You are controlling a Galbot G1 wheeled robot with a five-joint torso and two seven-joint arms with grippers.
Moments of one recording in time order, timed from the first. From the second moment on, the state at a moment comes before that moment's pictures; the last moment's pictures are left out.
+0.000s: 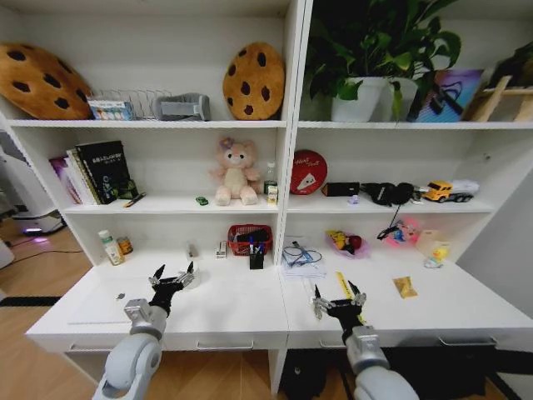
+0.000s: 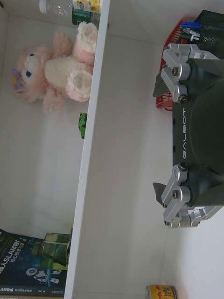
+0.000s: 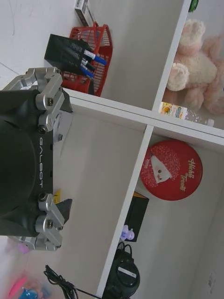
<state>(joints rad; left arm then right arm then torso) 1.41 -1.29 -0.61 -2.12 -0.44 0.26 -0.13 -1.65 1.16 0.48 2.30 0.06 -0.27 0.24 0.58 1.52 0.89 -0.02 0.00</state>
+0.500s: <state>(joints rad) 1.41 -1.29 -0.61 -2.12 -0.44 0.26 -0.13 -1.79 1.22 0.49 2.30 0.08 -0.17 0.23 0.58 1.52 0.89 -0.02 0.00</state>
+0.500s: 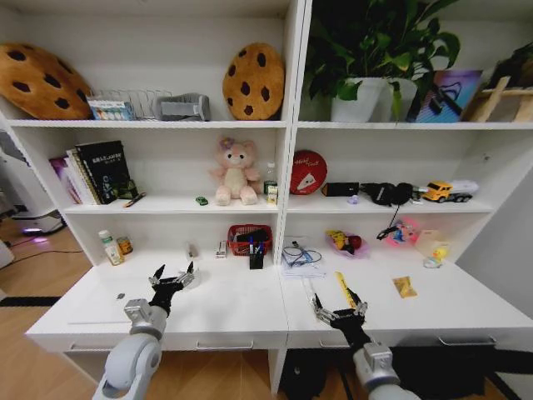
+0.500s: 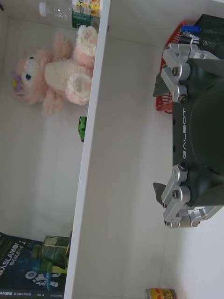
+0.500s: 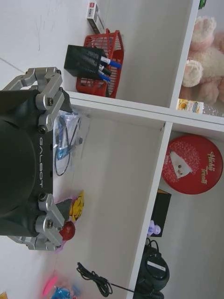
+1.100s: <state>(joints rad) 1.41 -1.29 -0.61 -2.12 -0.44 0.26 -0.13 -1.77 1.22 0.50 2.31 0.09 -0.19 0.24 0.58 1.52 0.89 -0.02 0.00</state>
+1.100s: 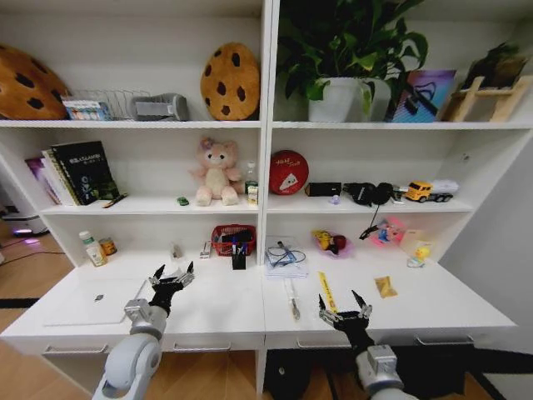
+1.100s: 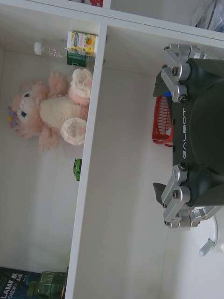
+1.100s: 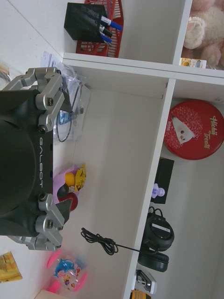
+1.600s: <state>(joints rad) 1.41 -1.29 -0.61 -2.12 -0.44 0.26 -0.13 -1.74 1.22 0.50 2.29 0.12 -0.20 0.26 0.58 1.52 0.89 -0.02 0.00</state>
